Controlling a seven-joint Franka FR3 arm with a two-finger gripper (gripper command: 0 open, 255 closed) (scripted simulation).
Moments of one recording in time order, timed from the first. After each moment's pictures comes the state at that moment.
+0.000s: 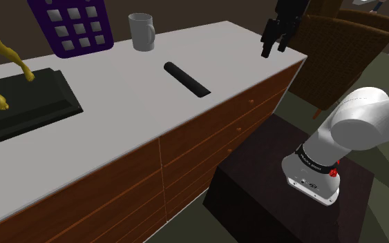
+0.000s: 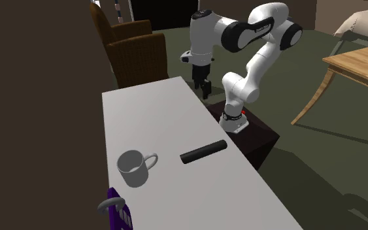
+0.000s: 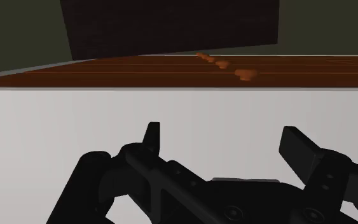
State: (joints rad) arm 0.01 -0.77 0.05 -2.40 0.06 1.57 0.16
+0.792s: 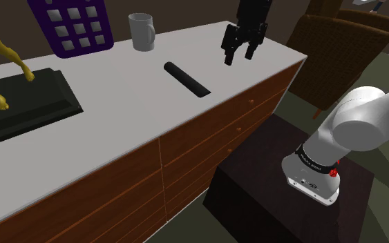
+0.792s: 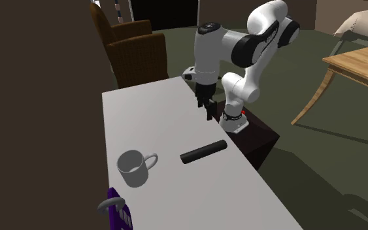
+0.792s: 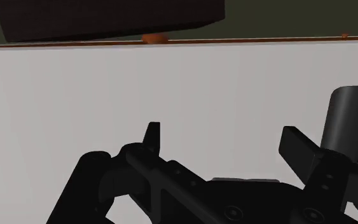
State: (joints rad) arm 0.07 -0.57 0.23 -2.30 0.18 1.72 0.37
